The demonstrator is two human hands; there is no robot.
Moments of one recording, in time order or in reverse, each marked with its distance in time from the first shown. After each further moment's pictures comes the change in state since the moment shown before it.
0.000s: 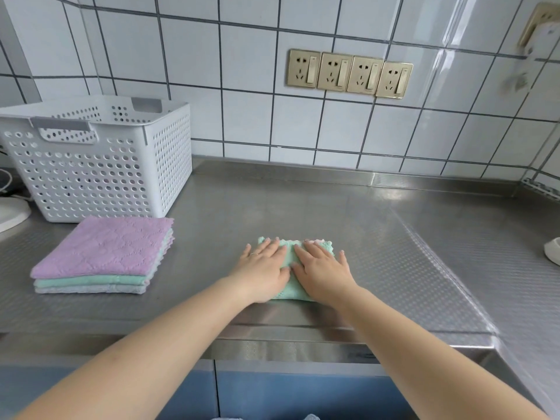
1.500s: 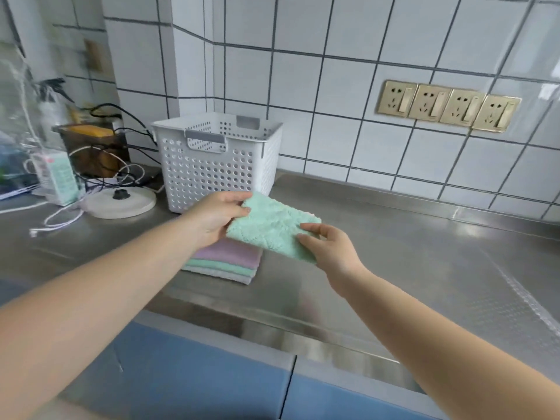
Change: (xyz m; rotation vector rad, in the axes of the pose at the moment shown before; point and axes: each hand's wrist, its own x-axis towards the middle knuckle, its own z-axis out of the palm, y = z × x) left_hand -0.107 -0.165 -0.123 -1.399 0.412 -0.336; right_hand 0.014 -0.161 -0.041 1.193 0.067 0.034
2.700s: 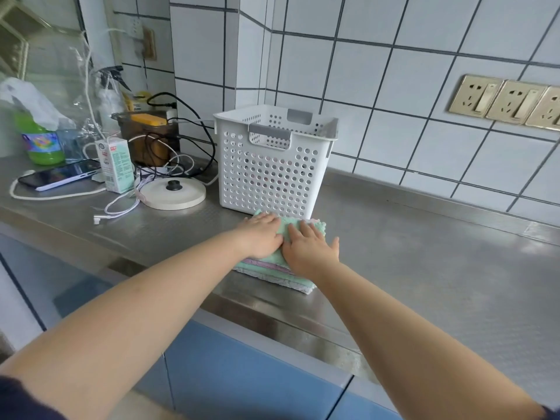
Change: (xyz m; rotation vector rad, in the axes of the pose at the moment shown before) left_hand 0.042 -0.055 -0.061 1.438 -0.191 0.060; right_hand 0.047 0.007 0.140 -1.118 -0.305 -0.147
